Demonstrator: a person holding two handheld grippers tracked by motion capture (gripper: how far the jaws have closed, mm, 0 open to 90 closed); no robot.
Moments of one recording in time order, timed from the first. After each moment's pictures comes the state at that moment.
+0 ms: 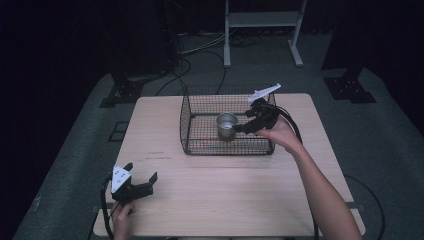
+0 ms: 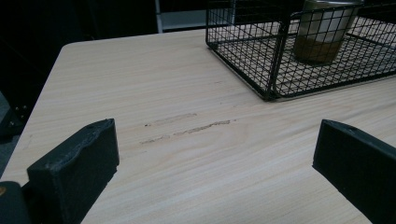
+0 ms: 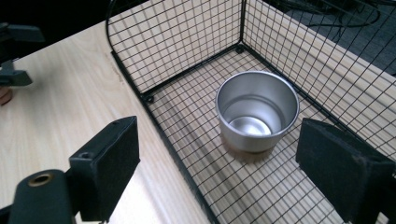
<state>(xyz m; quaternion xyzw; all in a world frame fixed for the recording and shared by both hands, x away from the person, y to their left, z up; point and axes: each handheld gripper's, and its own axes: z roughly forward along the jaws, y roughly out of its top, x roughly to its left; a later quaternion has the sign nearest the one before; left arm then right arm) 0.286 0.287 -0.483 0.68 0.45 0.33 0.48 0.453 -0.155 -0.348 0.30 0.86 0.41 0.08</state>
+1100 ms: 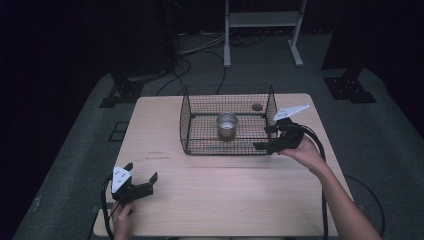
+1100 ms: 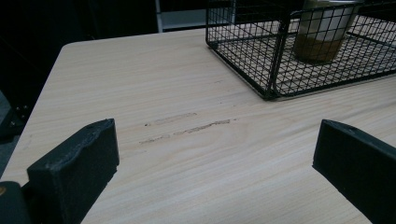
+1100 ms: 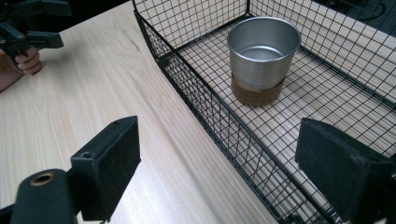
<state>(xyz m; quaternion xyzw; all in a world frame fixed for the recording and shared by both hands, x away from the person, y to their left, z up) 0.286 0.287 -0.483 0.68 0.45 0.33 0.48 0.399 -0.215 -0.369 0.30 0.85 0.43 0.07</state>
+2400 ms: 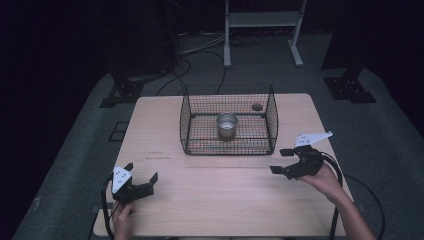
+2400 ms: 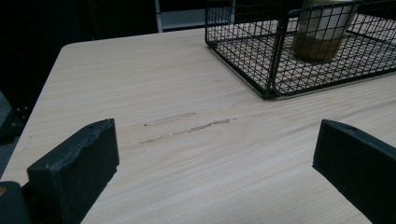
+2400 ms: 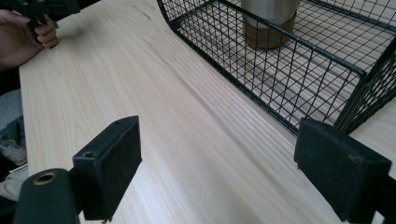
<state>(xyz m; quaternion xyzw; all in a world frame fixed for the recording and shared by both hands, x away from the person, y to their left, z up) 0.285 0.285 -0.483 0.68 0.45 0.33 0.47 0.343 -0.261 -0.413 0.32 0.83 0.45 0.05</state>
